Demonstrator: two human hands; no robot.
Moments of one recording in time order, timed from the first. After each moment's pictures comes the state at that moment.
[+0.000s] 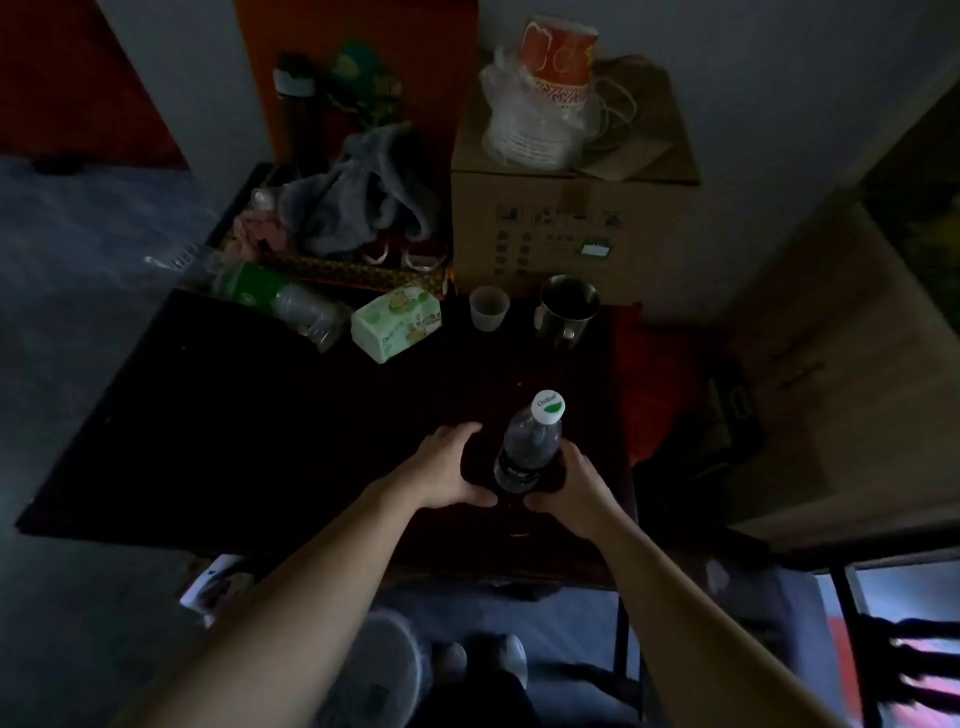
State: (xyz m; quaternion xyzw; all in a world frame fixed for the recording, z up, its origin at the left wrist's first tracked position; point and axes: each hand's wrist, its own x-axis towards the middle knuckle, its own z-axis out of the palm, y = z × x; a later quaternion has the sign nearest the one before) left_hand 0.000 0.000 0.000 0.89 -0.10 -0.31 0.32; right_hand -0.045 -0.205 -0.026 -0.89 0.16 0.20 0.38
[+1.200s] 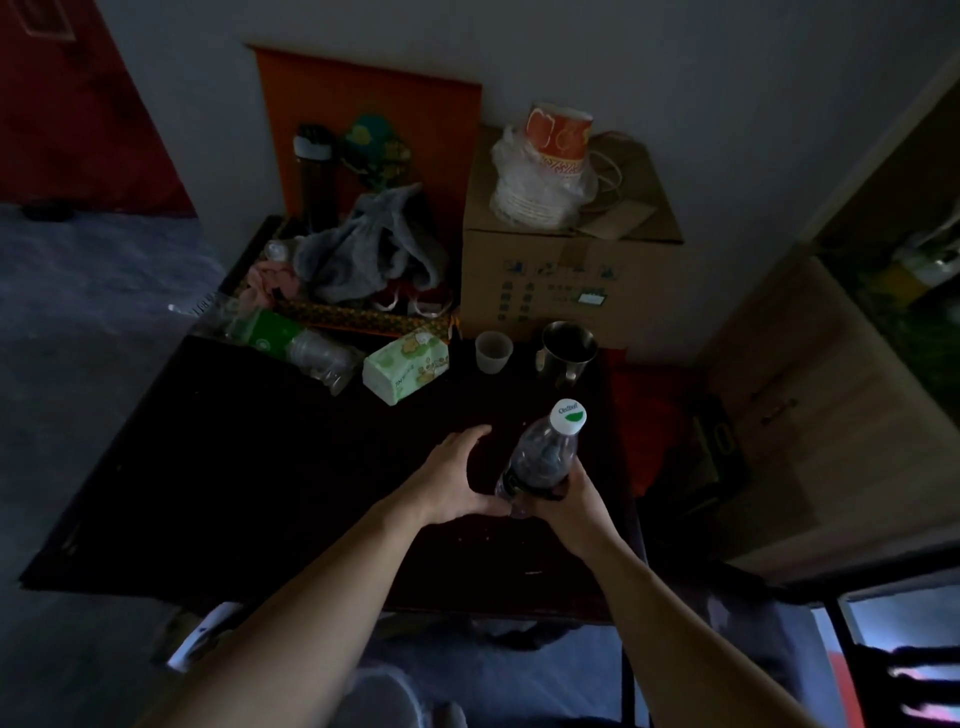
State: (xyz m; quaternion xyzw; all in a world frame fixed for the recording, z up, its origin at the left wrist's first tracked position) left_hand 0.012 0.028 0.024 0.86 -0.13 -0.26 0.43; right_hand -0.041 -0.168 0.000 -0.81 0.17 0.10 0.55
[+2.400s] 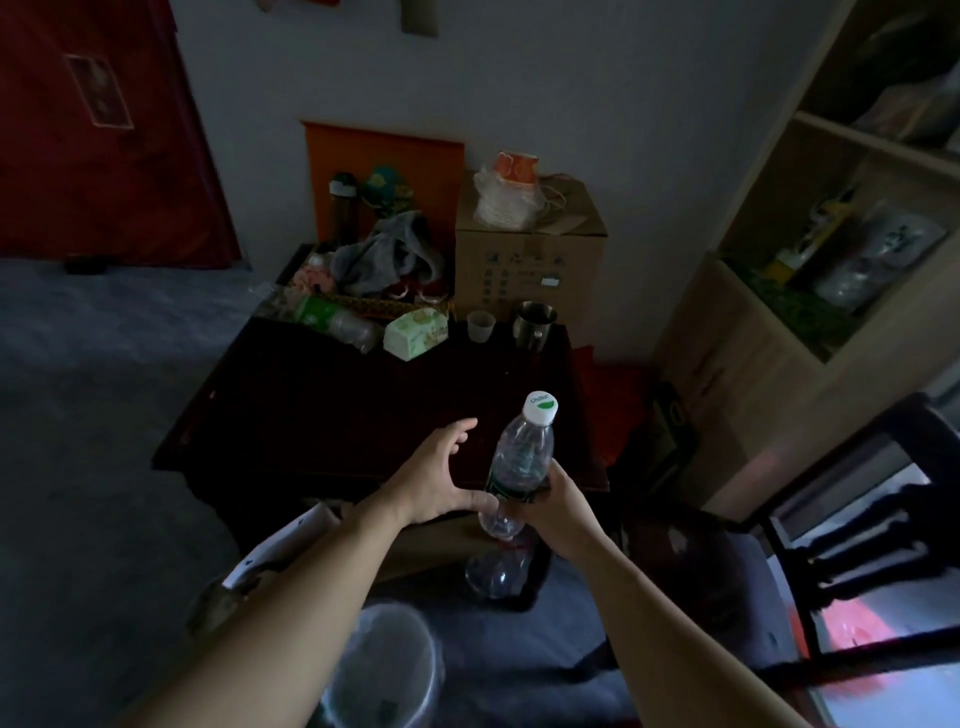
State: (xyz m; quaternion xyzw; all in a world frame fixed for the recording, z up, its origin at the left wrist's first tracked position) left_hand -0.232 0.088 0.077 0.84 -0.18 -0.17 0.48; right_hand -0.286 -0.107 0.057 -0.84 0.14 0.07 0.52
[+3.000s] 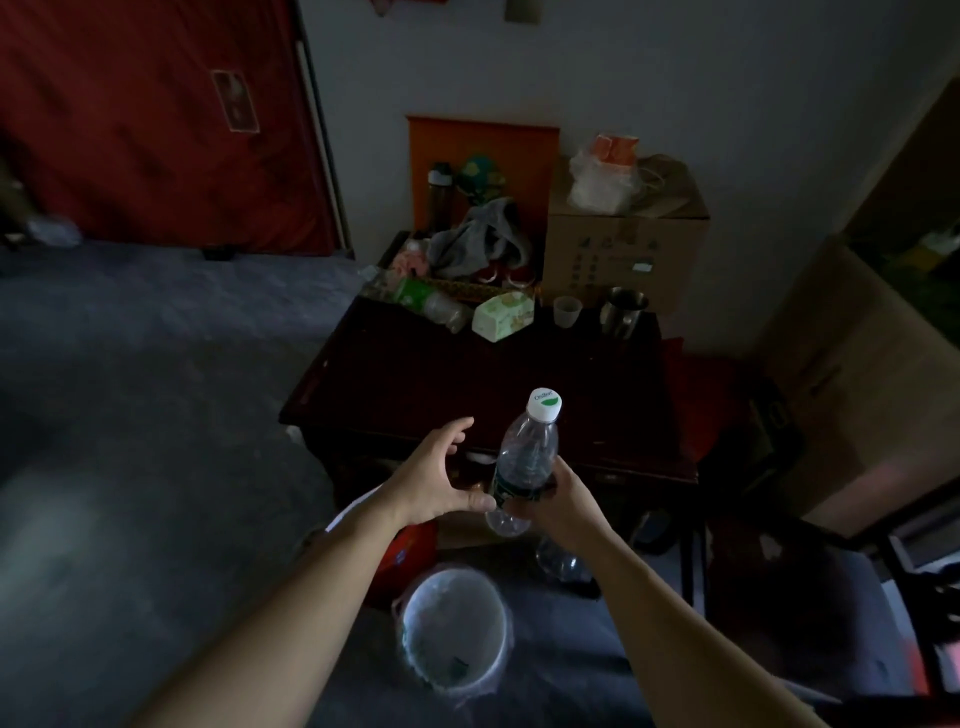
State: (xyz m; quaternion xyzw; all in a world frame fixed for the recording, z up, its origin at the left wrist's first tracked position) left_hand -0.284 0.188 0.080 0.87 -0.09 -0.14 0.47; right_hand -0.298 -0.020 0.040 -0.84 0.06 0.13 0.53
